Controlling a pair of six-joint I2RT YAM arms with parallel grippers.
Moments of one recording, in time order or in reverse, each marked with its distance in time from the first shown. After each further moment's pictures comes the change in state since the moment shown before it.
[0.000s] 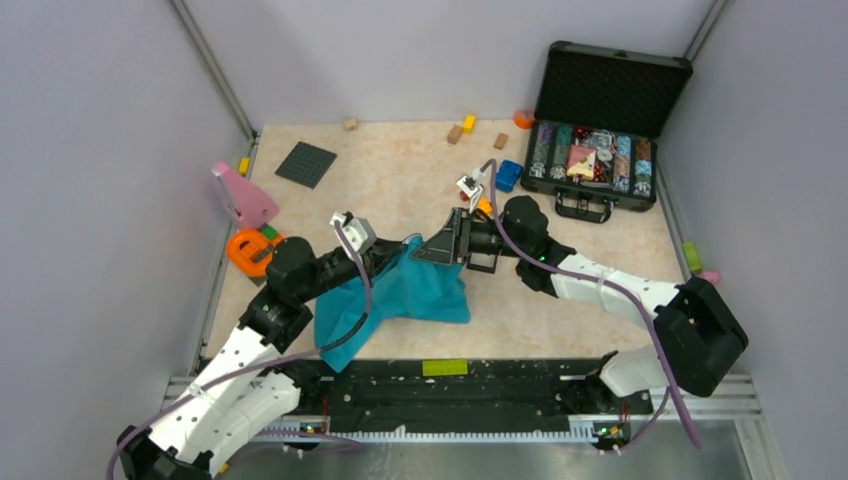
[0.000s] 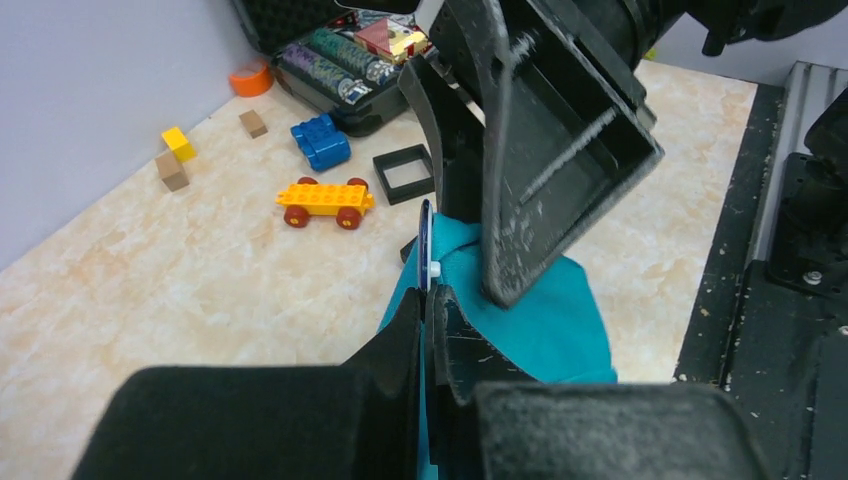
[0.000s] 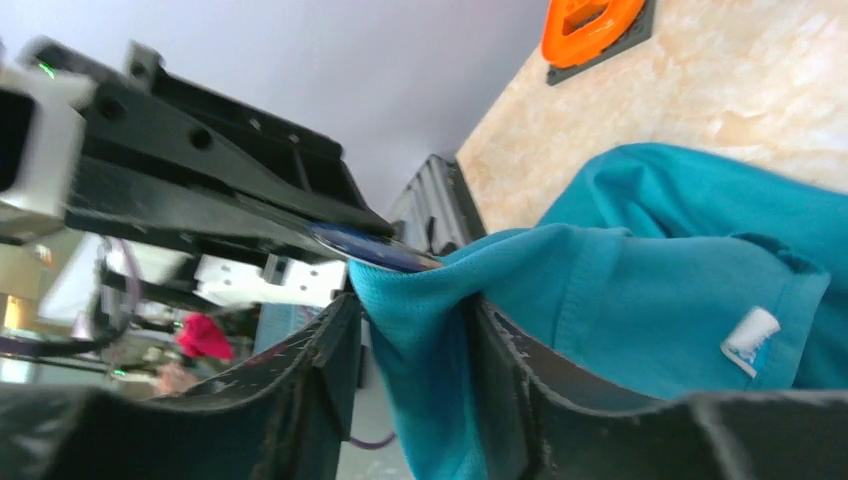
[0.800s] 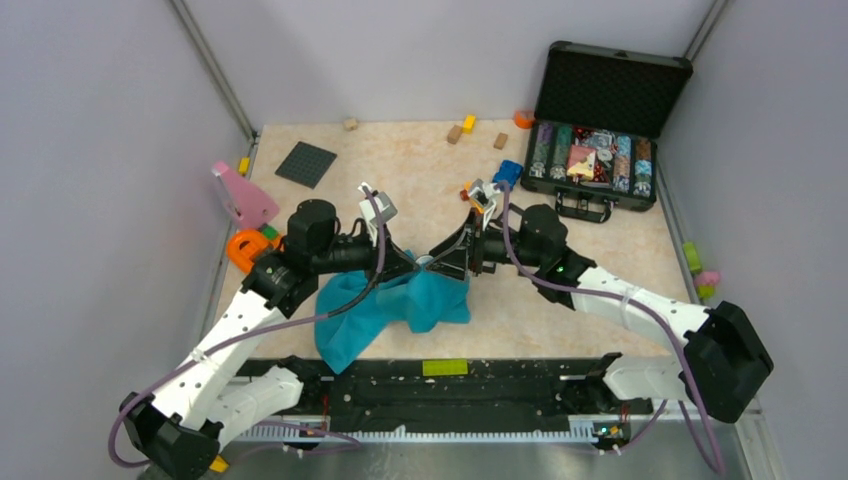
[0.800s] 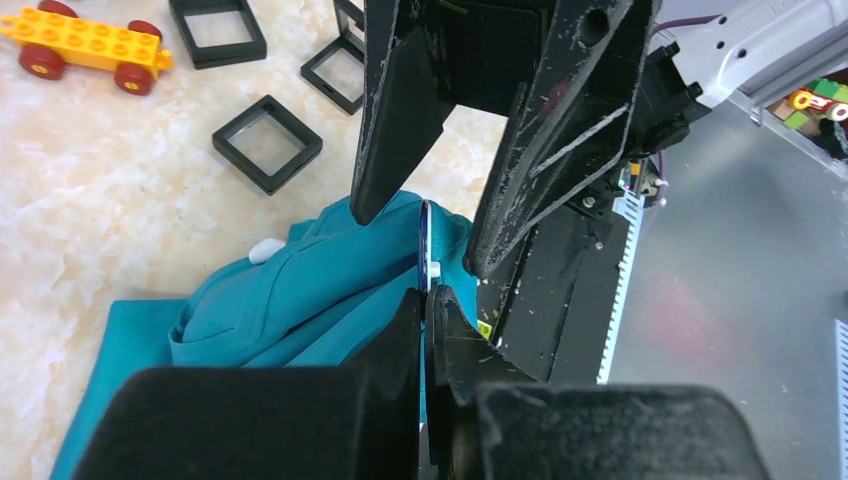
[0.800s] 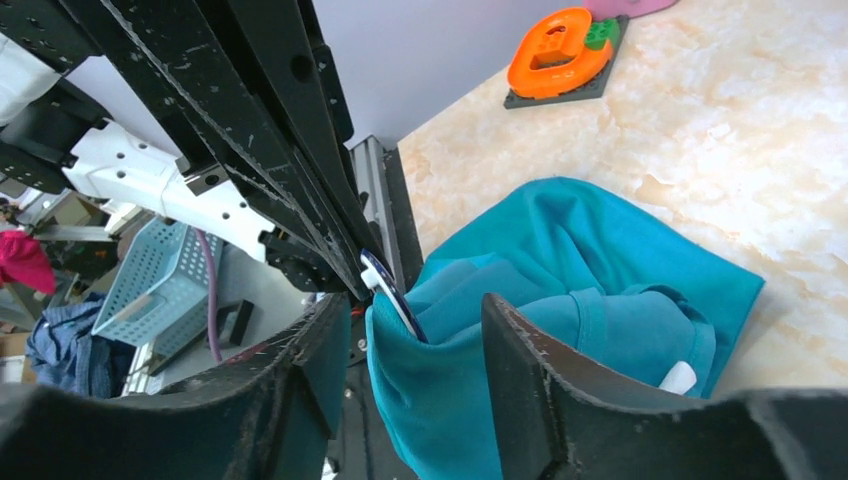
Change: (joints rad) left arm 0.000 0.248 0.329 -0.475 0.210 -0.194; right arm -0.001 -0.157 -0.074 -0.074 -0.014 -0.407
